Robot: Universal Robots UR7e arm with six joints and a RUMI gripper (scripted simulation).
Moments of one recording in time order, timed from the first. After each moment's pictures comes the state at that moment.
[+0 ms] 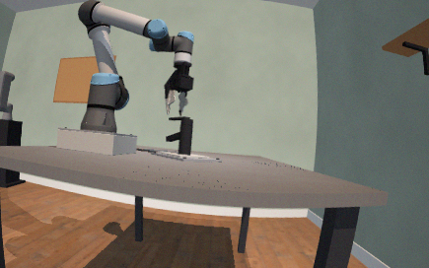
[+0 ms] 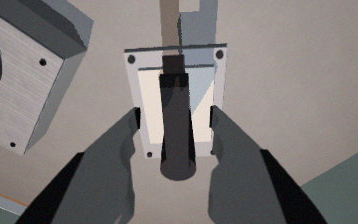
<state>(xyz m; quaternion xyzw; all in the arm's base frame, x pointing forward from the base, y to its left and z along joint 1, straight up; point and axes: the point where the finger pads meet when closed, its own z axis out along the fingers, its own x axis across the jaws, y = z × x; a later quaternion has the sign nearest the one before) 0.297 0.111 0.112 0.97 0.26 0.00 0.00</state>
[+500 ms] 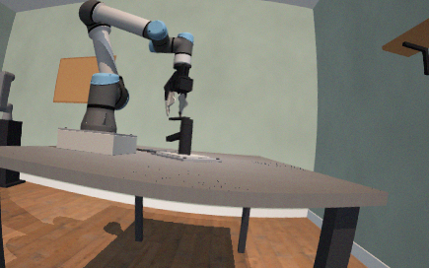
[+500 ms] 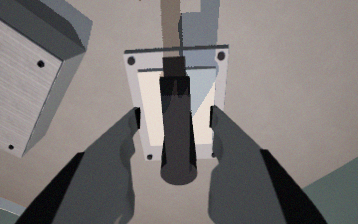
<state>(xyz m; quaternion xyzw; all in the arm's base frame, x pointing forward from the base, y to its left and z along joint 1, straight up) 0.296 0.111 0.106 0.97 0.26 0.00 0.00</state>
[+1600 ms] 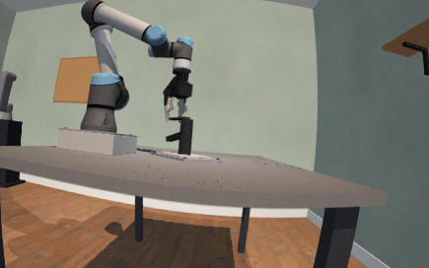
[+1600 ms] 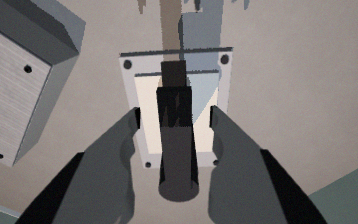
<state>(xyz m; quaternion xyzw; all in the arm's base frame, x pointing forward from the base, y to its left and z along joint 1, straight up) 0.296 0.111 0.083 0.97 0.26 0.00 0.00</state>
